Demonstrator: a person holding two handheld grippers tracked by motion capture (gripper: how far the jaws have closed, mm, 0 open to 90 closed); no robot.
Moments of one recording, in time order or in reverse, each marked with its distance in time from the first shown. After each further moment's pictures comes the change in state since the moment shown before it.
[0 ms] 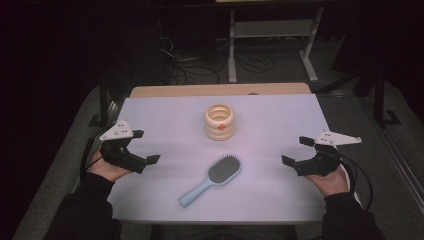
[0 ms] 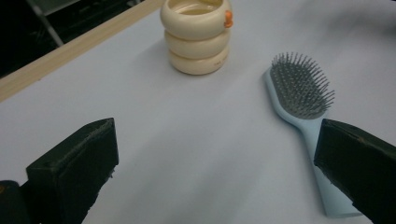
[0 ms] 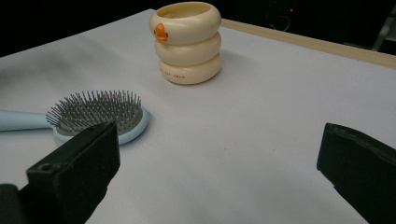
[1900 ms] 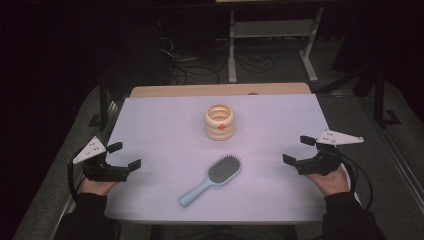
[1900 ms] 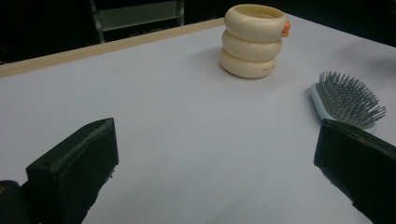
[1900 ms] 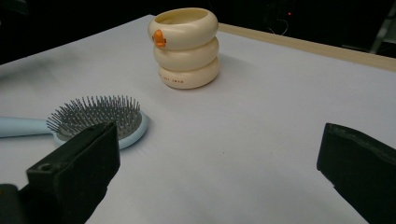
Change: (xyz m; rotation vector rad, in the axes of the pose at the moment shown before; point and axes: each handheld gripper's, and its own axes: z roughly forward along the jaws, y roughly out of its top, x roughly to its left) left arm 0.019 -0.084 -0.021 -0.218 0.145 -0.197; right arm -0.002 0.001 -0.002 -0.018 -0.001 0.012
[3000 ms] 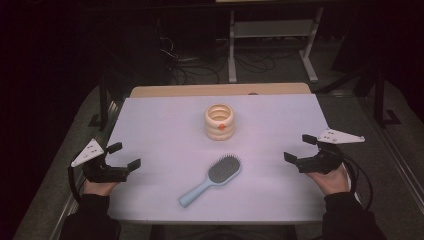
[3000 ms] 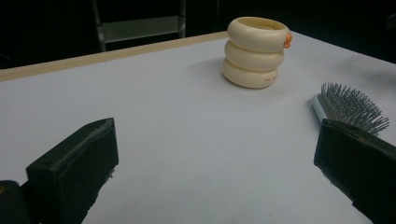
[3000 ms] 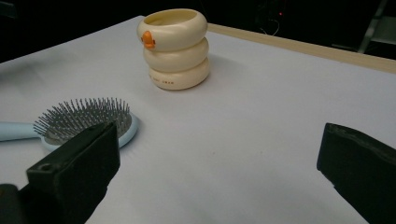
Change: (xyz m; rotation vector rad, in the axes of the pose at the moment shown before) left arm 0.005 -0.014 0.004 -0.067 0.002 -0.028; right arm -0.004 0.000 -0.001 -0.003 -0.030 0.009
